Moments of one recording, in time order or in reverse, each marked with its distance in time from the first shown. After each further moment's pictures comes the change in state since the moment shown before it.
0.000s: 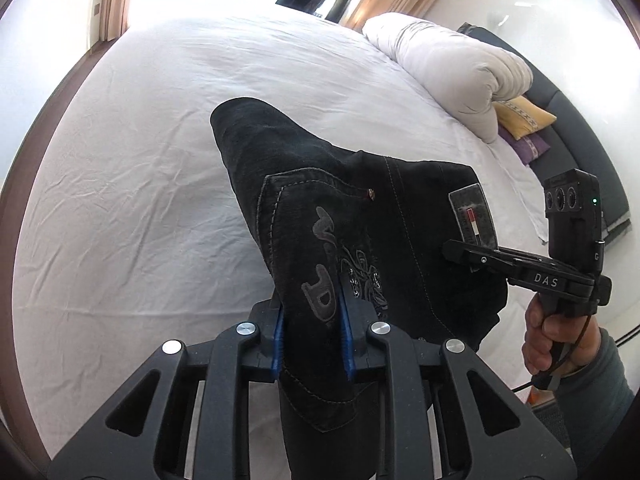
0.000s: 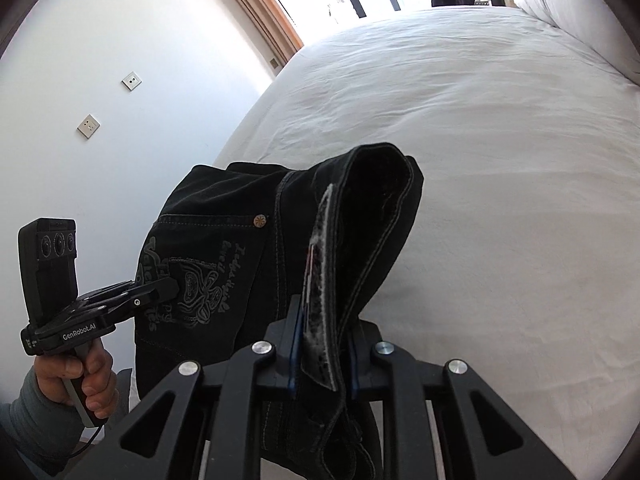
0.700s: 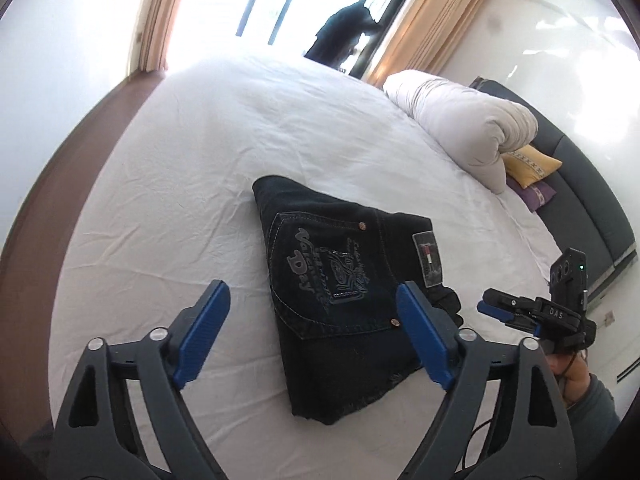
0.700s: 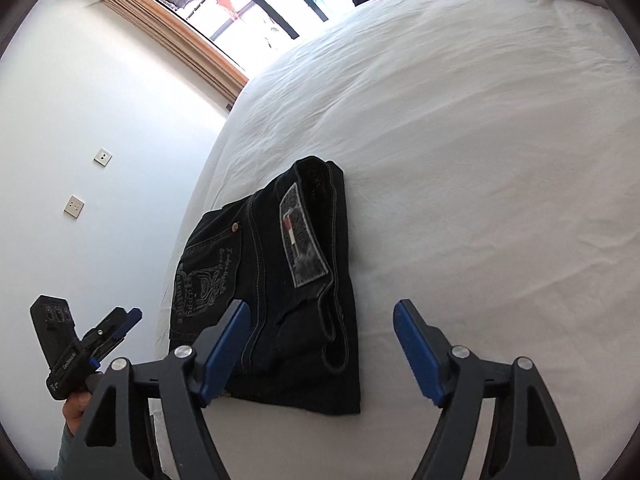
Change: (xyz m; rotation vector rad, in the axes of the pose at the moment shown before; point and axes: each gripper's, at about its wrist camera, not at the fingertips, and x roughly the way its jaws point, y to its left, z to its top) left arm -0.092 0.000 -0.056 -0.060 -0.254 0.078; right arm -0.063 -0.044 -0.081 0.261 -0.149 -0.017
